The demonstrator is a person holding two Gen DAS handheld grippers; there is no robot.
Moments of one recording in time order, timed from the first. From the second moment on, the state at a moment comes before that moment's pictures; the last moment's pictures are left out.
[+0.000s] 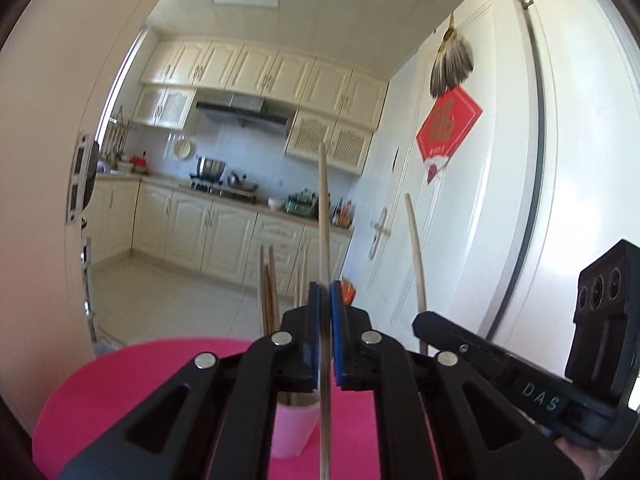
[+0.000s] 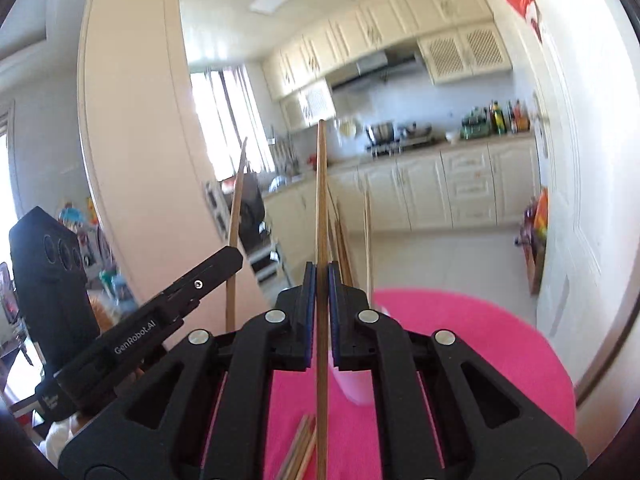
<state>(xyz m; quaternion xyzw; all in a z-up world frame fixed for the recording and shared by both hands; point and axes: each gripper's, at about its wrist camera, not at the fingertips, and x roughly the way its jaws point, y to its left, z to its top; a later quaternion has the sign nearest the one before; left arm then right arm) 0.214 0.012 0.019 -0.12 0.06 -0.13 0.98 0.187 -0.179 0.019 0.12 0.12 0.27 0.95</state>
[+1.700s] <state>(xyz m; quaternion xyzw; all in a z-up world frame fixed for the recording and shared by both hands) 0.268 0.009 -0.030 -0.06 0.09 -0.09 0.99 0.230 -0.160 -0.016 0.11 0.09 0.22 0.97</state>
